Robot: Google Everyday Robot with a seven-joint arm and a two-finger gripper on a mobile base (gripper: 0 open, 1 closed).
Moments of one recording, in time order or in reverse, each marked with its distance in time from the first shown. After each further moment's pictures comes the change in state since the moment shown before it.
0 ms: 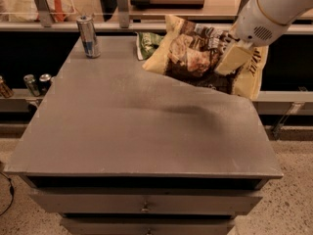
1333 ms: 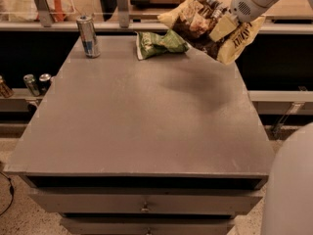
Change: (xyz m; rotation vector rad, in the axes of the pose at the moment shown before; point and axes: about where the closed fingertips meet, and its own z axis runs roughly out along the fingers) arm -0.004 -0.153 0.046 0.181 -0.084 0.348
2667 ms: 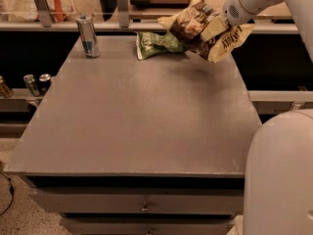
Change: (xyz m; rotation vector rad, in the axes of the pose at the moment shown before) arm -0.013 -0.020 0.045 -0.008 -0.067 0.154
